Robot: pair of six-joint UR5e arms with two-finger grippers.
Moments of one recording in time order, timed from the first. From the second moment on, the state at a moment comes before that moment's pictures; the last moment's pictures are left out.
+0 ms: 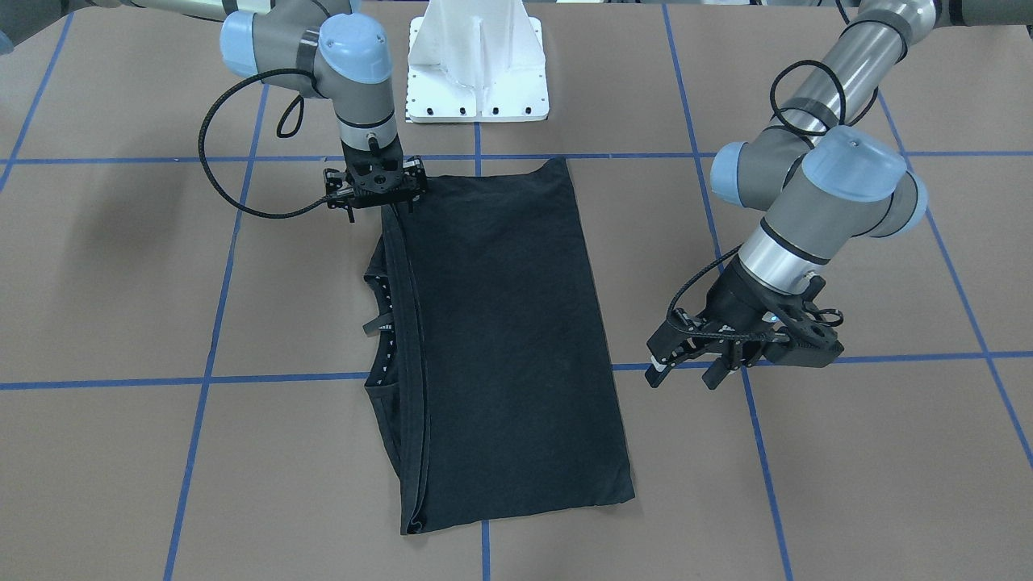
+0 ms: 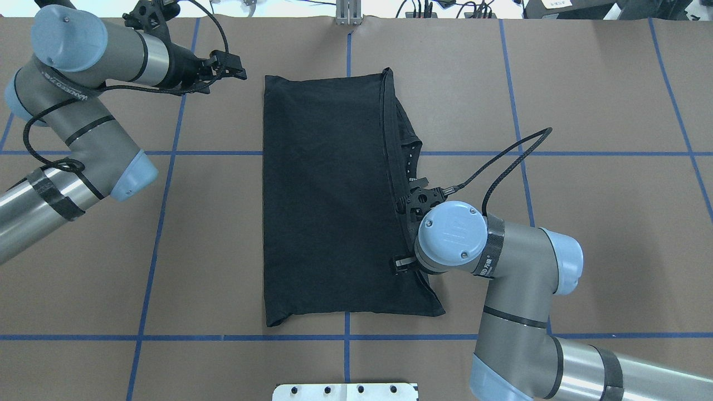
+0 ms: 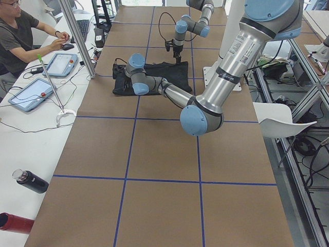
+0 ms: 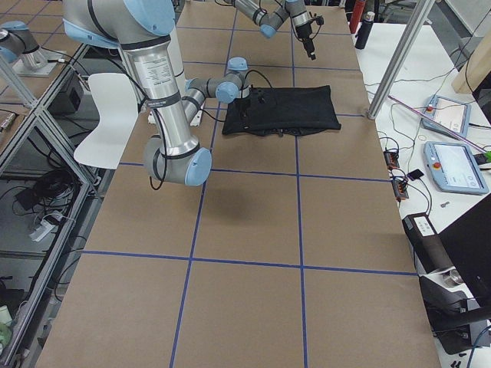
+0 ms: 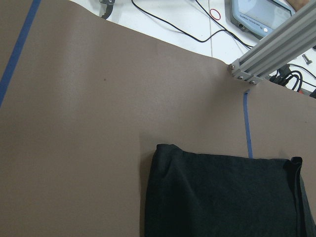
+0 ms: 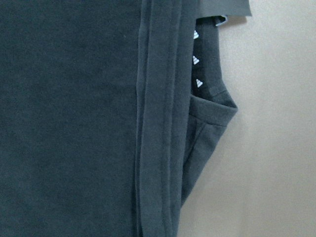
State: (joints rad) left arm -0.90 -2.13 -1.41 -2.40 -1.96 -1.31; right arm 0.37 -1.11 1.85 -1.63 1.71 1.04
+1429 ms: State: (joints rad) left arm -0.89 -2.13 -1.40 -2.40 -1.96 -1.33; right arm 0.37 -1.13 1.84 -1.63 1.71 0.98
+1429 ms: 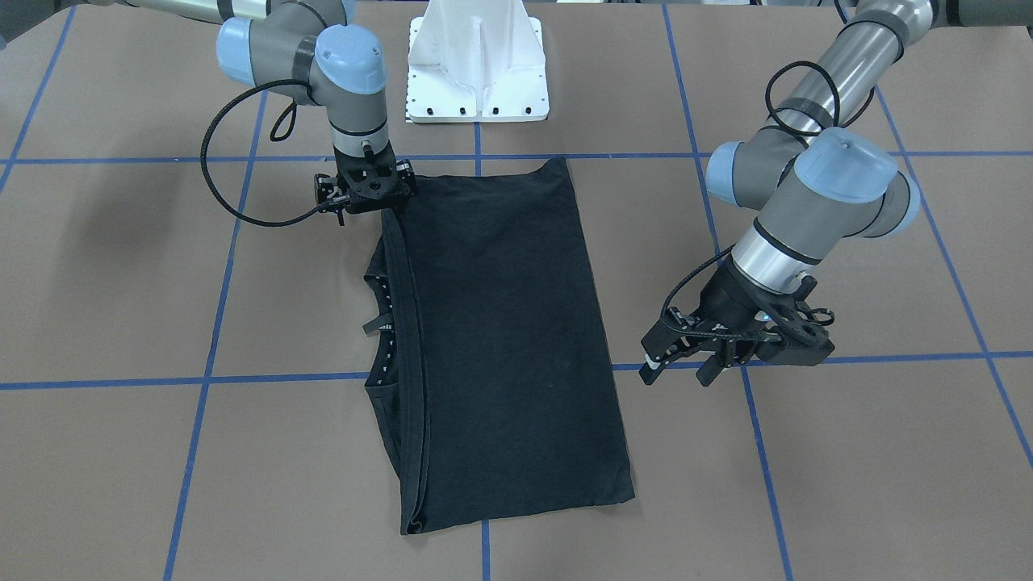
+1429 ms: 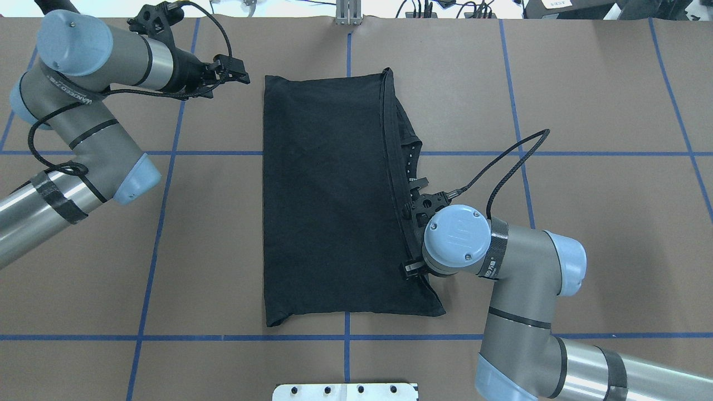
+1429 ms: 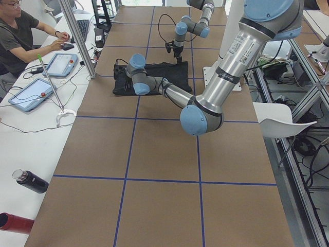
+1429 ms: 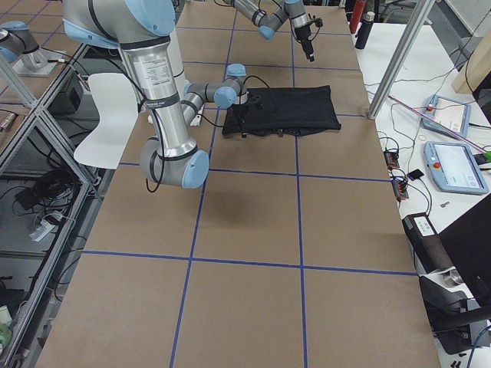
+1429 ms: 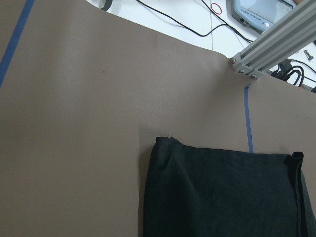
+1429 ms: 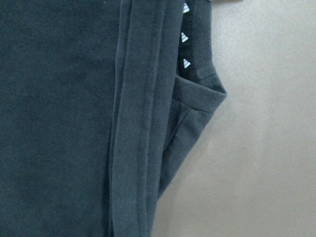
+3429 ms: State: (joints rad) left arm -0.88 -2.13 -1.39 -2.40 -1.96 -1.34; right arm 0.41 -1.10 1.81 -1.63 1.72 0.93
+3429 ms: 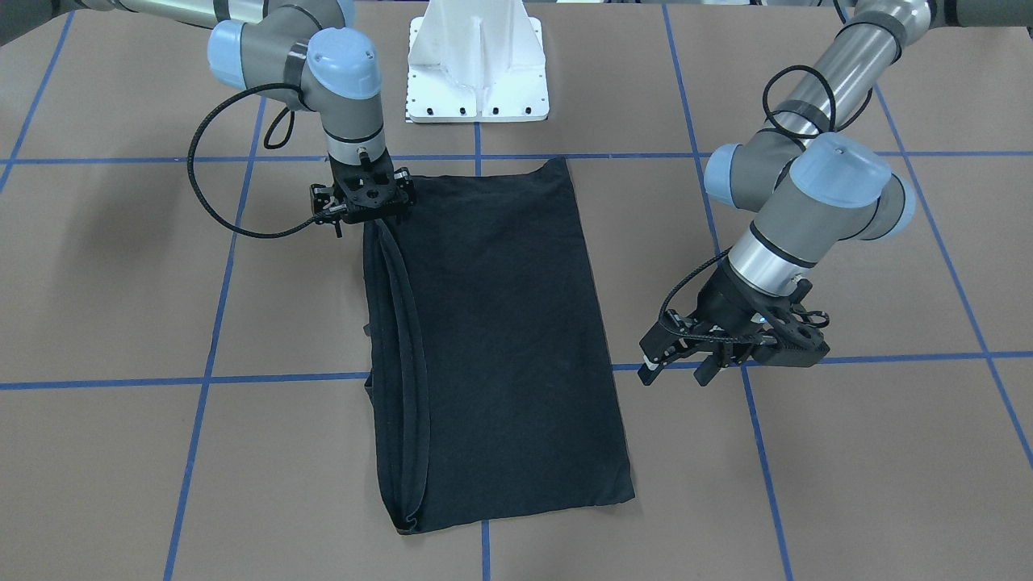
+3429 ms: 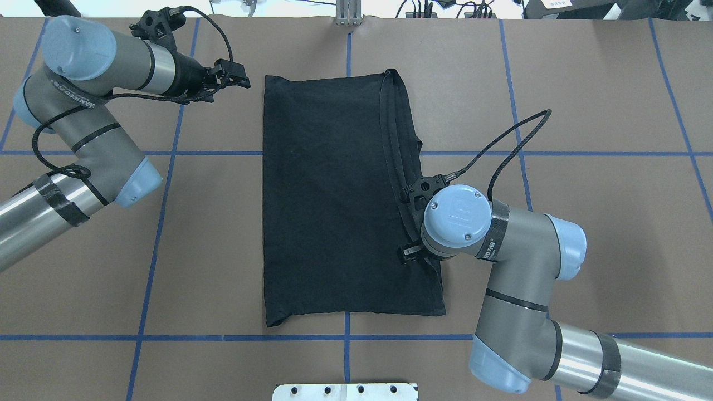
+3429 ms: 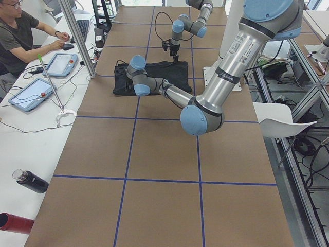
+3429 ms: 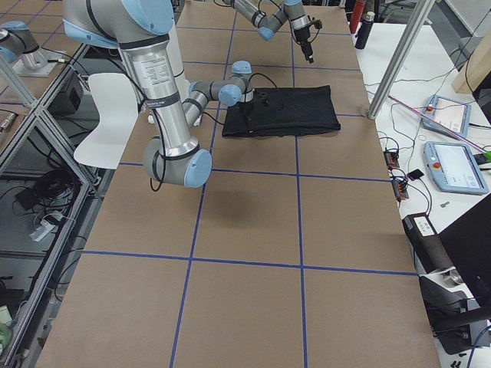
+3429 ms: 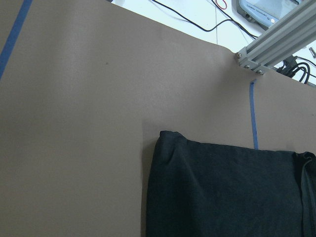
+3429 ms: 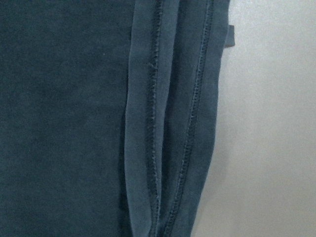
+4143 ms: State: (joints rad) left arm -0.87 -2.13 -1.39 -2.41 -1.96 -1.34; right arm 0.41 -1.08 1.77 -1.62 1.69 0.92
